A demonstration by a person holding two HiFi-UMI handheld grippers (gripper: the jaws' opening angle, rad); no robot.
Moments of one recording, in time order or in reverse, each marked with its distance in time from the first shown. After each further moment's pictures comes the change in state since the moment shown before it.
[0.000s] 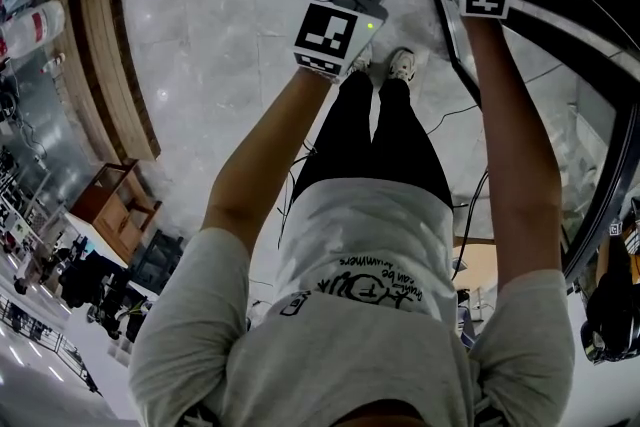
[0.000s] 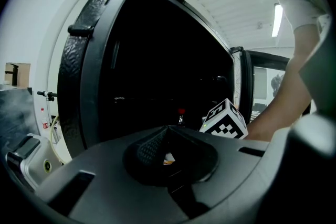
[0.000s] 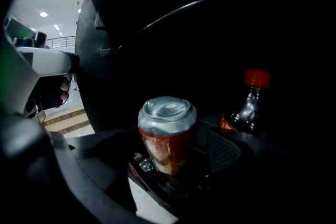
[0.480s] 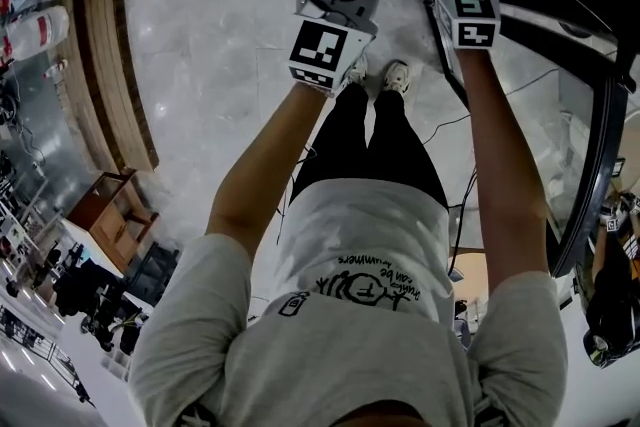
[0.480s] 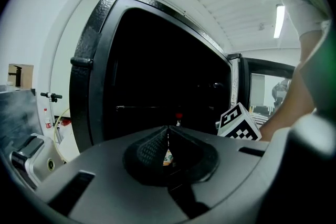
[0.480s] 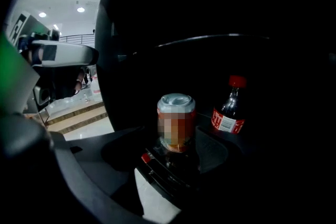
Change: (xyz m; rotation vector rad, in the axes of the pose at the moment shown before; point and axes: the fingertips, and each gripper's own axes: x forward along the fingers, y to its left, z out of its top) left arm -0.020 -0.012 0.018 -0.014 -0.003 0.014; right arm -0.050 0.013 -0.011 -0.001 0.038 0.003
